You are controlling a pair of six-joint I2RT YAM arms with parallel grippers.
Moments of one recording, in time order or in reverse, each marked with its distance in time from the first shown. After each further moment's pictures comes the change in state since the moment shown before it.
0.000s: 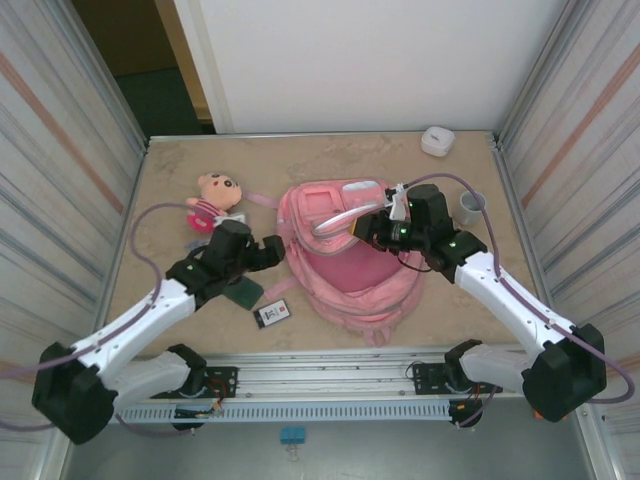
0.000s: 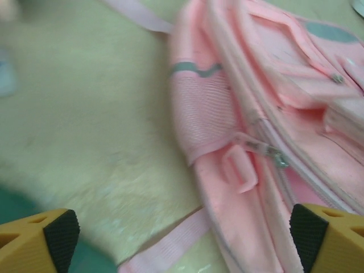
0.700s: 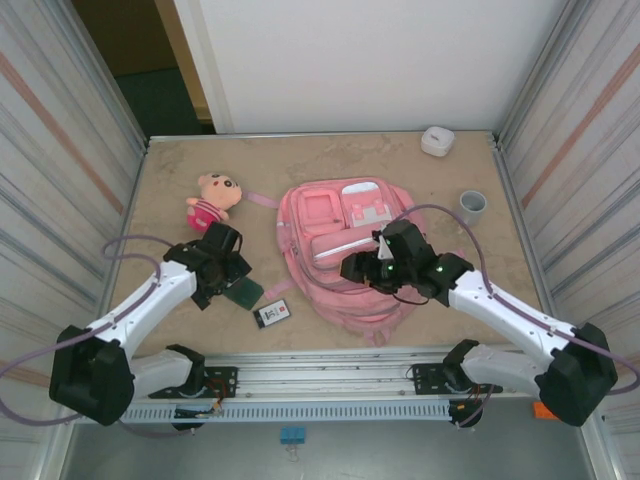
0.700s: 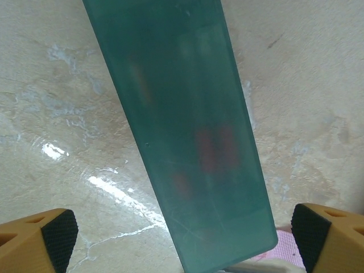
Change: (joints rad) left arm 0.190 0.175 0.031 -0.391 0.013 -0.339; right arm 0.207 -0.088 -0.142 -0.196 0.153 0.018
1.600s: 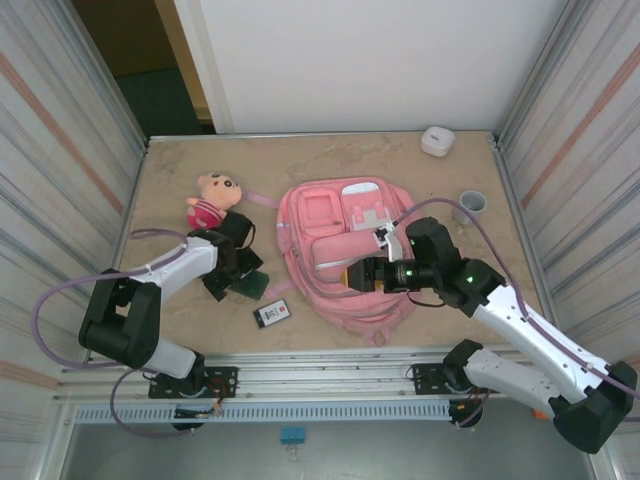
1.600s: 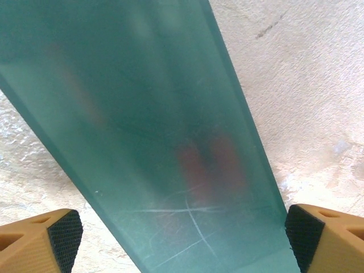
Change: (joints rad) left arm 0.023 0.290 0.069 0.131 0.094 -0.023; right arm -0.013 -0.171 0.065 -0.081 -0.201 -0.206
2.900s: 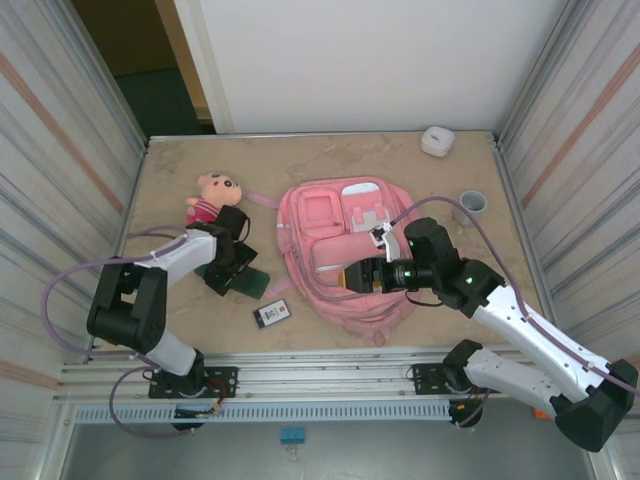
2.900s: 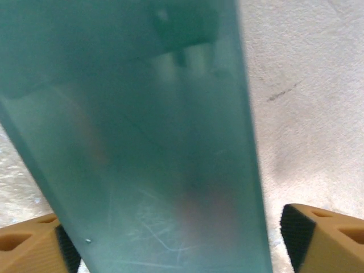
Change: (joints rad) left arm 0.068 0.089 0.042 0.041 0.023 -0.124; right arm 0.027 0.011 0.004 0.028 0.010 -0.026
